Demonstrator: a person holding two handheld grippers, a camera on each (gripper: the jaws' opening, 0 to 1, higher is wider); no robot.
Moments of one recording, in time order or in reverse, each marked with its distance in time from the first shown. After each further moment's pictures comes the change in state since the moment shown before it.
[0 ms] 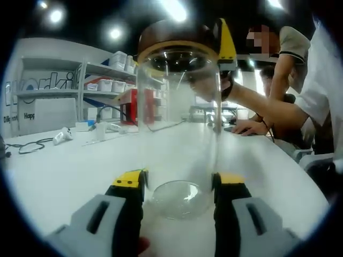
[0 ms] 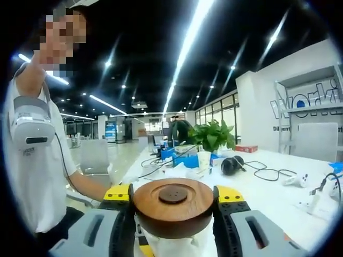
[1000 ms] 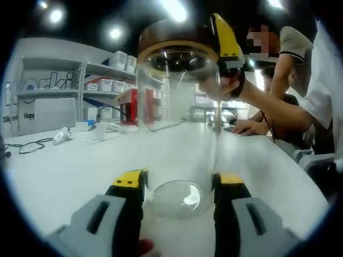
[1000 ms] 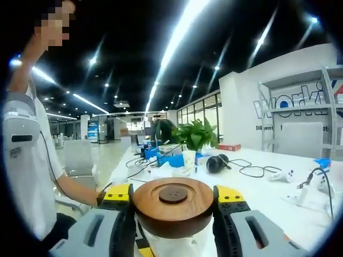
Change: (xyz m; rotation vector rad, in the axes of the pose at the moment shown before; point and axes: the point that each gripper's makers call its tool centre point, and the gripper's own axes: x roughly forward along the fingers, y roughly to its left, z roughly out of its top) left arm 0.000 0.001 0.000 -0.001 0.002 0.001; right arm -0.003 -0.006 -0.001 0.011 0.005 -0.157
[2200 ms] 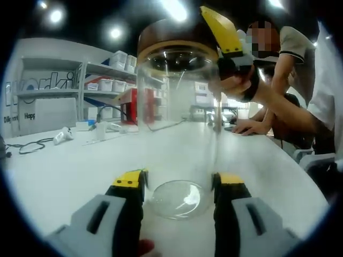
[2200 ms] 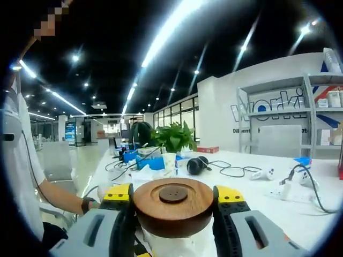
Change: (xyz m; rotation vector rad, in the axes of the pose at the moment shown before) left arm 0.000 0.000 0.000 0.002 0.003 0.004; right arm -0.003 -0.004 0.000 -0.005 -0.023 -0.223
